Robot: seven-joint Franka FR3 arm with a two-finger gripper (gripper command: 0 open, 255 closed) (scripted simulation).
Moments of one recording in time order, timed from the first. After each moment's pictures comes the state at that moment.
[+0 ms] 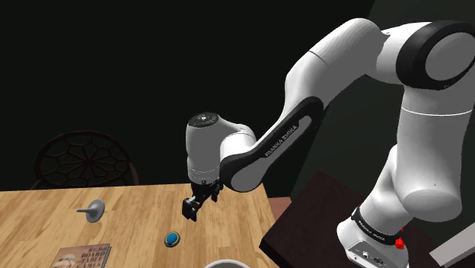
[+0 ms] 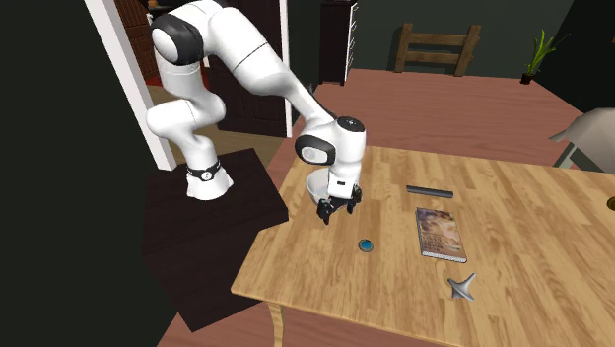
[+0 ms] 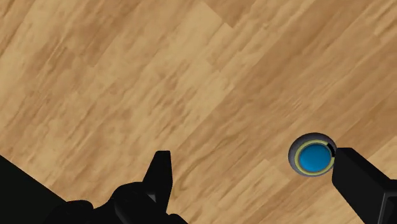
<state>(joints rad) 0.25 0.37 0.44 -2.16 -0.22 2.45 0.76</state>
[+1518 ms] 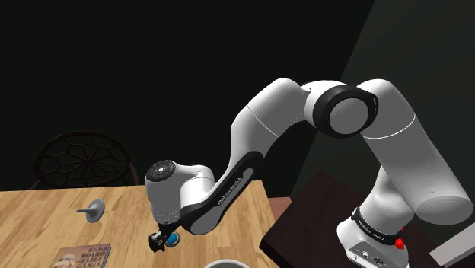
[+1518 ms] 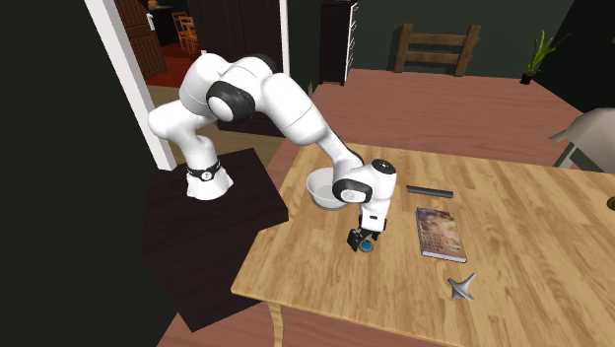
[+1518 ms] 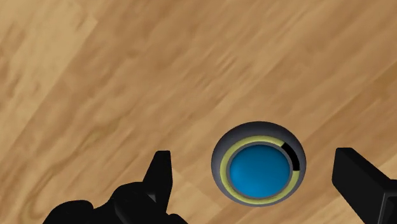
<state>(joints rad) 0.48 0.86 0.30 -1.70 -0.41 2.48 0.91</state>
